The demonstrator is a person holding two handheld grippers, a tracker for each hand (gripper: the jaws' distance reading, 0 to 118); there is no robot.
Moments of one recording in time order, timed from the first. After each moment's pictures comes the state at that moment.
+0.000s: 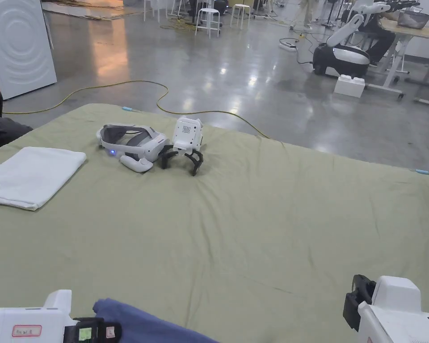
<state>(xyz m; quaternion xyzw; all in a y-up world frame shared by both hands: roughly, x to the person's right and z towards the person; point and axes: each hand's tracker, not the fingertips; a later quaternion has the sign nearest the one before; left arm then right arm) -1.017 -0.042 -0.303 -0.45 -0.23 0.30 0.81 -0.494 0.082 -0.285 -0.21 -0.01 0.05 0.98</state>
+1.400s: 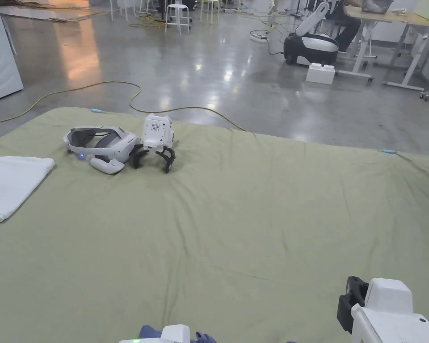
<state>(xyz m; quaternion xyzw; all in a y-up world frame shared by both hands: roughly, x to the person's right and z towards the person) -0.751 -0.057 -0.293 -0.56 -0.18 0.18 0.79 -0.455 0.067 -0.255 -0.21 -0.05 0.03 0.98</state>
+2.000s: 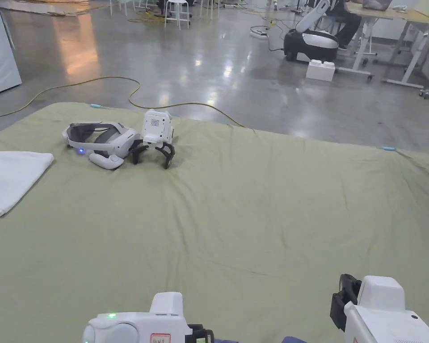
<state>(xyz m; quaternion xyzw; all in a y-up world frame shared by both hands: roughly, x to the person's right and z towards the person) -0.774 0.006 -0.293 -0.49 -0.23 0.18 0.82 -0.464 0.067 -0.253 -0.22 -0.04 0.03 0.97</state>
